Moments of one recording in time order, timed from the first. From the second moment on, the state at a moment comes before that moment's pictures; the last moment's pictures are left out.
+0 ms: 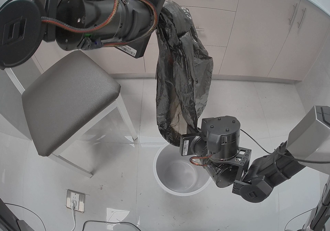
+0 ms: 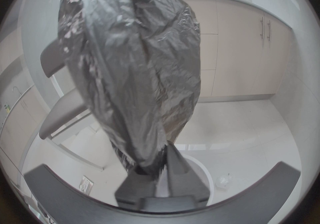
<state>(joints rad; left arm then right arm) -0.80 1.79 -1.81 0.16 0.35 -1.26 0.83 2.07 -0.85 -1.02 -0.60 0.20</state>
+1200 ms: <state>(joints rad) -0.38 1.59 -1.01 -0.04 -1.01 -0.74 0.33 1.68 -0.70 -0.48 0.70 0.45</state>
